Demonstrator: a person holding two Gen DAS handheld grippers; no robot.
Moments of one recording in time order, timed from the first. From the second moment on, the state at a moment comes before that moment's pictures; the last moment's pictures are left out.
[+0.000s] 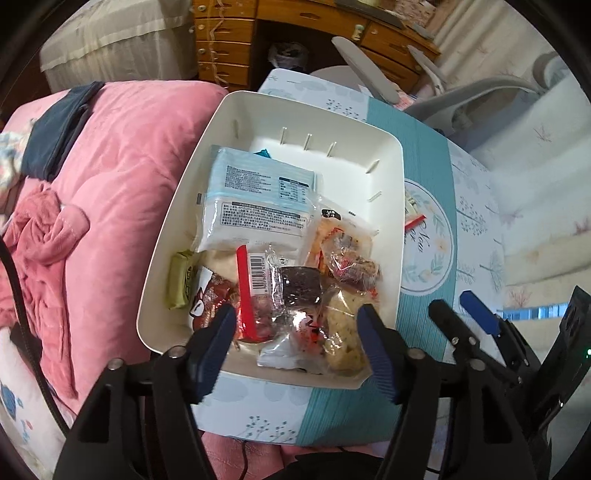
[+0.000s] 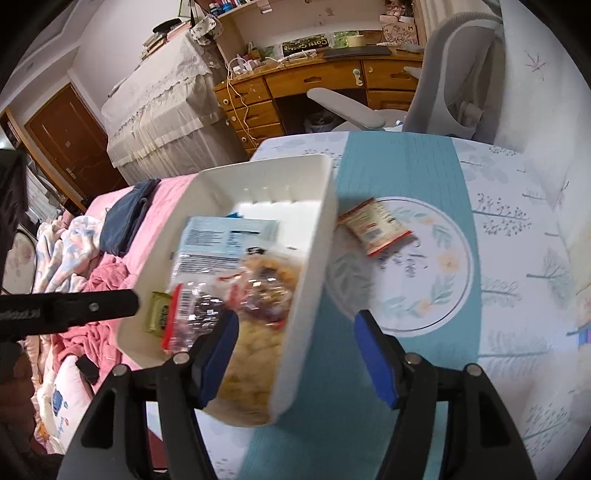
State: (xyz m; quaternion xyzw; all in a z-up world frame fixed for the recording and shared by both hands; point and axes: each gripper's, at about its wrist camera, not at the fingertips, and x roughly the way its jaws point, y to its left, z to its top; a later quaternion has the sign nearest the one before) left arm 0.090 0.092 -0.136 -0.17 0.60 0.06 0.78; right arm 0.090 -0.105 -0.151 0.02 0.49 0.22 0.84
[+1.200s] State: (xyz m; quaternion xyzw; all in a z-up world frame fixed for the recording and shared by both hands) left arm 0.129 0.029 -0.174 -0.13 0.63 0.20 0.74; right arm 0.241 -0.130 -0.262 -0.11 0.42 0.29 0.85
